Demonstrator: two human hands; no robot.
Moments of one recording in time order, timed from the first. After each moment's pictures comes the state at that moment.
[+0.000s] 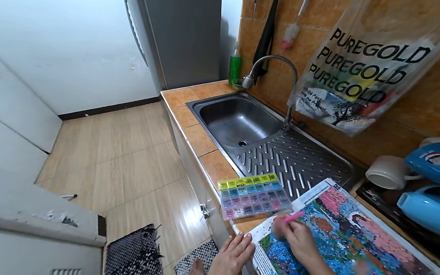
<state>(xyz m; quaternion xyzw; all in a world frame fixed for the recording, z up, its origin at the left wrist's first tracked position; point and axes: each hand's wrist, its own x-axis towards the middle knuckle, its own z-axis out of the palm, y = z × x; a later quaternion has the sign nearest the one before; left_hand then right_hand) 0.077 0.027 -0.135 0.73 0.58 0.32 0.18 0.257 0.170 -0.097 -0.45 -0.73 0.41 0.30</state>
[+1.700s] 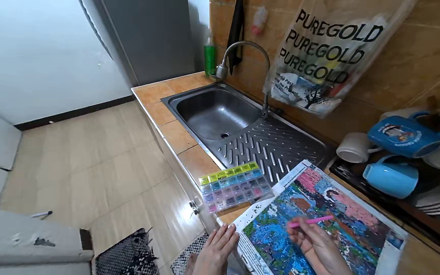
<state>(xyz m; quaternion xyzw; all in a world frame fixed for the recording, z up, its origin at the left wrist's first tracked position) 0.077 0.028 -0.157 0.74 0.57 0.35 0.11 0.315 0.136 -0.062 -0.51 -0.31 0.67 0.44</state>
